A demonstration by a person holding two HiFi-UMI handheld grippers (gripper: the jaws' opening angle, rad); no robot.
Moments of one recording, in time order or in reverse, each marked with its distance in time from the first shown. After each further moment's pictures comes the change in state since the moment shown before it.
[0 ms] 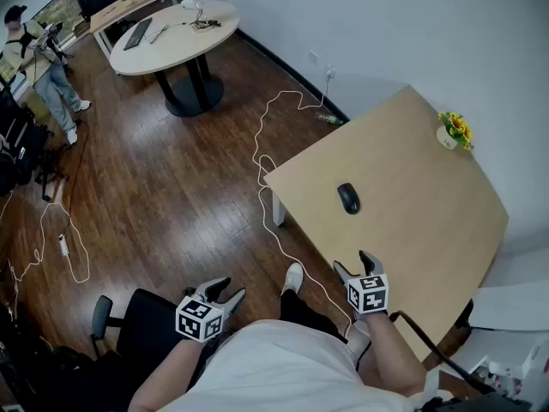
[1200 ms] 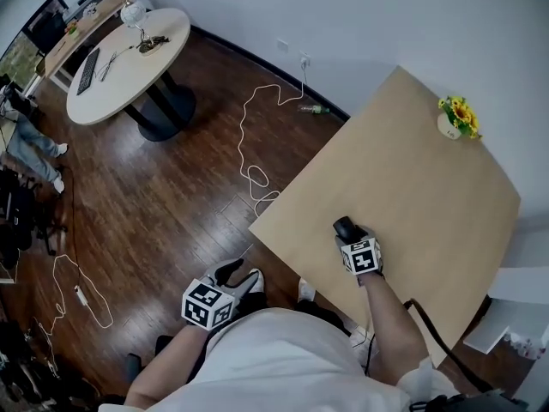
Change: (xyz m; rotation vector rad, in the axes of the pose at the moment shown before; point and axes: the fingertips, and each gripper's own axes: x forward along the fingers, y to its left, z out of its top) left arm 0.157 0.059 0.219 0.204 0.097 -0.157; right arm 0.208 -0.151 0.066 0.033 0.196 -0.106
